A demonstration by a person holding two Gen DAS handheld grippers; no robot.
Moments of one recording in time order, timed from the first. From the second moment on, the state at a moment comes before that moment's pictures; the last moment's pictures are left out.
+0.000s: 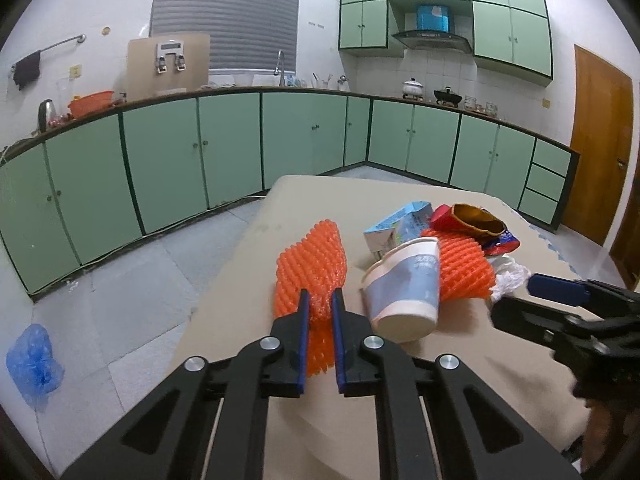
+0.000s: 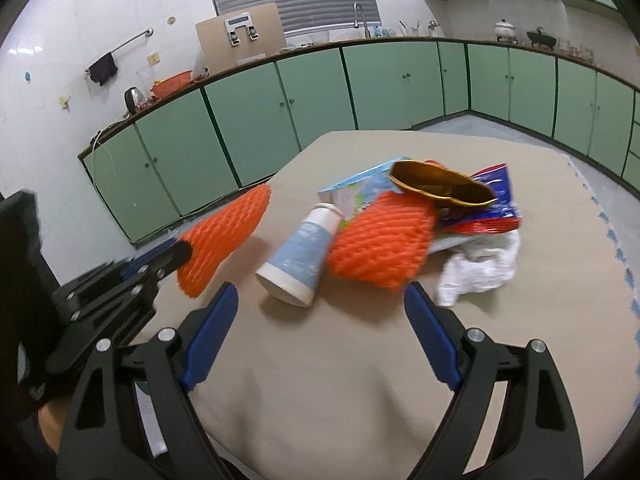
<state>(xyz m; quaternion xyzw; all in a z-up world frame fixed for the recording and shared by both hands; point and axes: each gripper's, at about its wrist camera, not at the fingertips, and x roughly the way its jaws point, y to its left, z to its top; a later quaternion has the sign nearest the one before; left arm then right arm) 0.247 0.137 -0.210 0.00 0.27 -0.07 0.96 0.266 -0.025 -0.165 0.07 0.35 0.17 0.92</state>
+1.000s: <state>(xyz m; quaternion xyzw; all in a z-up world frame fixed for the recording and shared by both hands) 0.248 0.189 -0.220 -0.01 0.26 -0.09 0.96 0.306 0.029 -0.212 0.08 0.39 0.11 0.91</state>
